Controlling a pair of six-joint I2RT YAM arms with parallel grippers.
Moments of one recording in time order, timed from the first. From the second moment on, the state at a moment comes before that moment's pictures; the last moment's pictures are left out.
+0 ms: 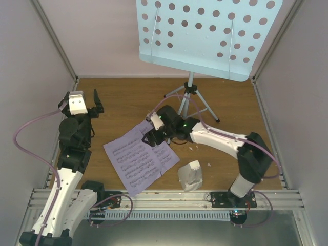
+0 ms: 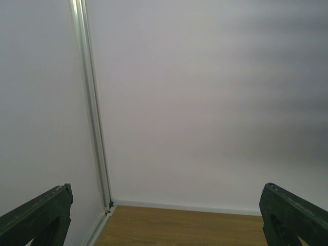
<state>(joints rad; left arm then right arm) -0.14 0.68 0.76 0.10 -0.34 0.09 0.88 1.71 1.22 -0.36 -0.32 0.23</state>
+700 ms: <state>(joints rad) -0.31 0.97 0.92 -0.04 0.16 -0.16 0.23 1.03 0.65 -0.02 -0.56 0.46</state>
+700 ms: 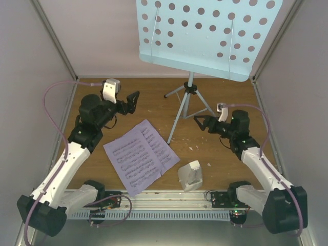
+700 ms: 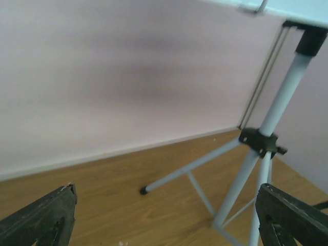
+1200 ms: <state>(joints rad) -0.32 0.94 0.90 -0.04 0.06 -0.05 0.13 1.02 0.53 0.46 -0.63 1.14</state>
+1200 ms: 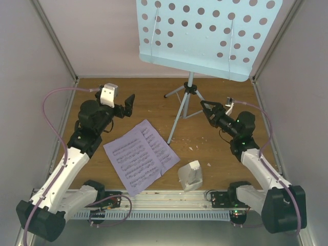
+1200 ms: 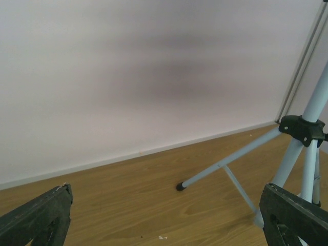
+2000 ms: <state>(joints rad) -0.32 0.94 0.87 -0.03 0.02 -0.02 0.26 1.37 0.74 0.61 -0.47 1.31</state>
